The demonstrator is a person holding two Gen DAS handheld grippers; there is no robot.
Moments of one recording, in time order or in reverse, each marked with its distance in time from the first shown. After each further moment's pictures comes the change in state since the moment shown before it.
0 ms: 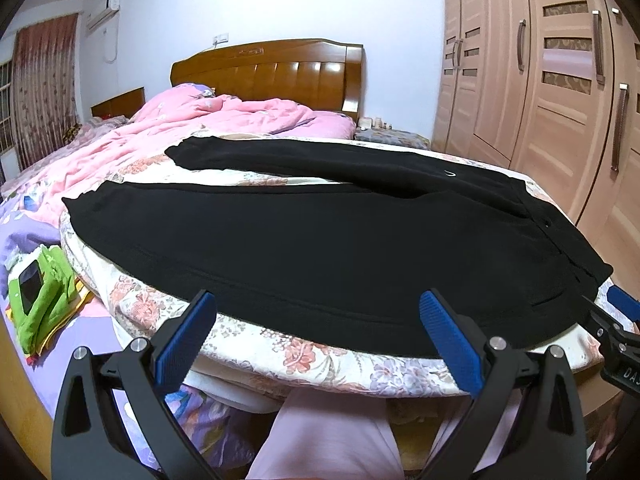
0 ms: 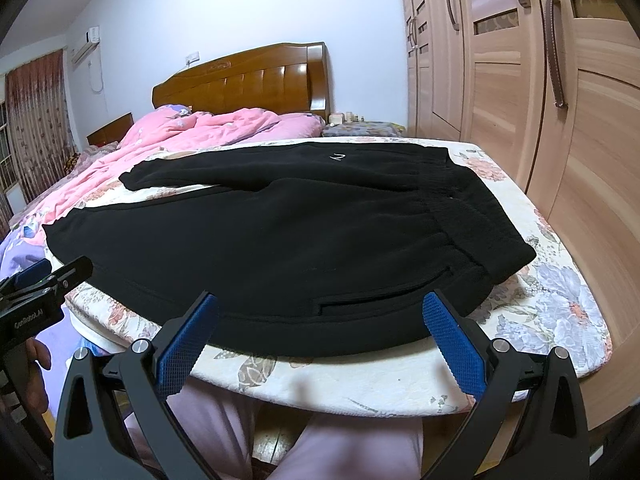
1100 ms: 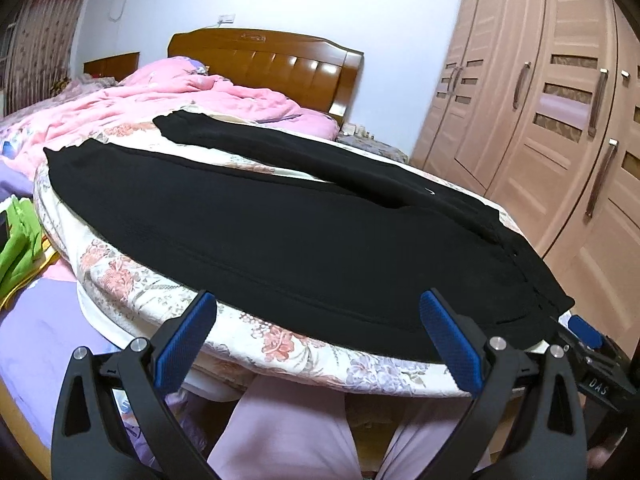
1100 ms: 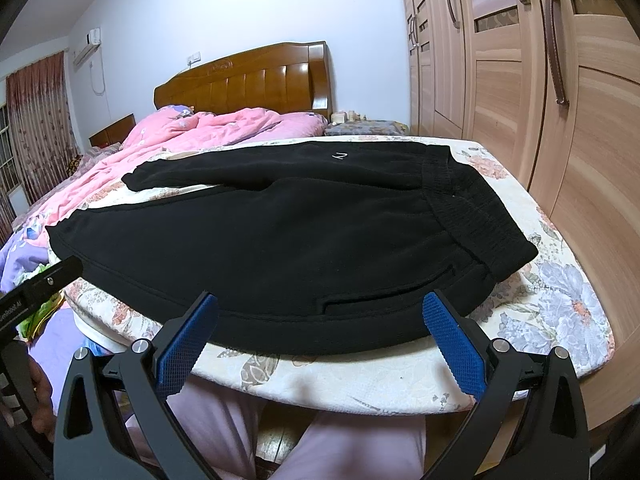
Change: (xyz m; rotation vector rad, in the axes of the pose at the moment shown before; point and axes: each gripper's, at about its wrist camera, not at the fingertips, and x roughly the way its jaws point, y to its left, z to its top) left arm -0.001 0.032 -0.009 -0.159 0.001 -0.146; right arm -0.001 0.002 0.000 0.004 0.005 0.010
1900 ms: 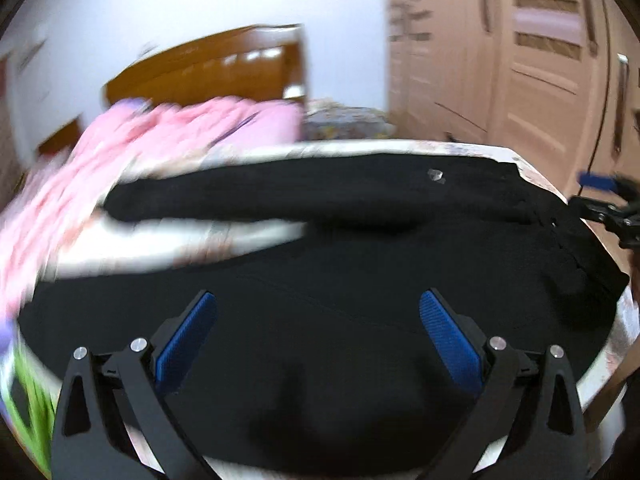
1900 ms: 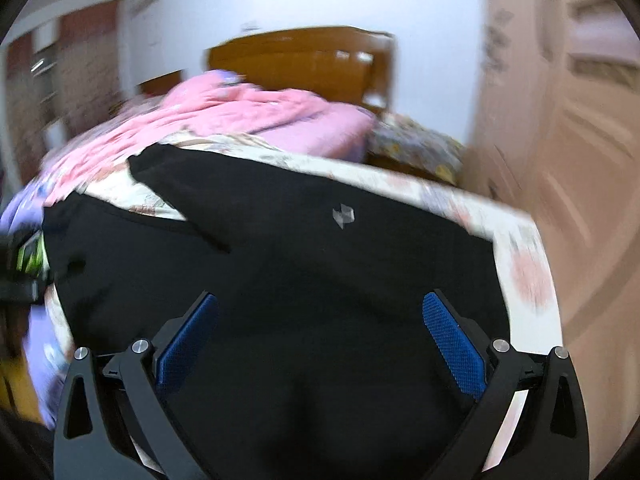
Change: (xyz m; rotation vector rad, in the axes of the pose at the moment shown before) left arm 0.128 -0.050 0.119 0.402 0.105 -0.016; right arm 0.130 -0.065 0.157 -0.296 0.075 0.190
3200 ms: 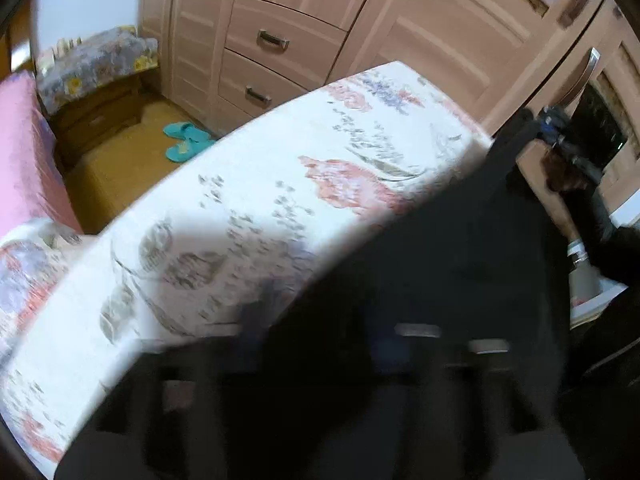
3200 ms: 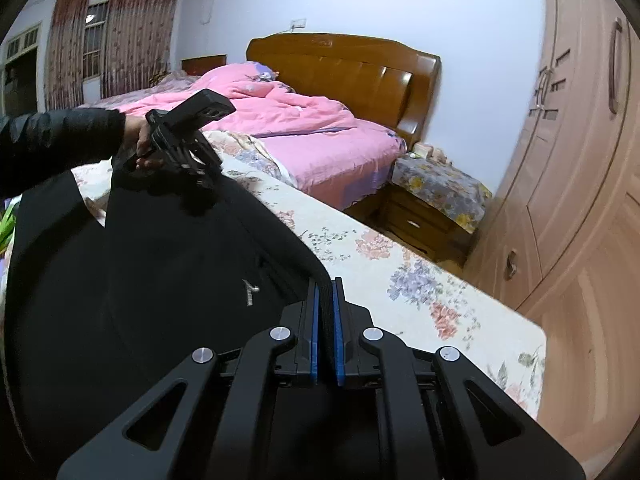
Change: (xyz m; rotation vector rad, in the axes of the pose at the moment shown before) left arm 0.364 0.041 0.202 0.435 0.435 -0.882; right arm 0.086 -0.086 0.057 -0.167 -0.034 0.035
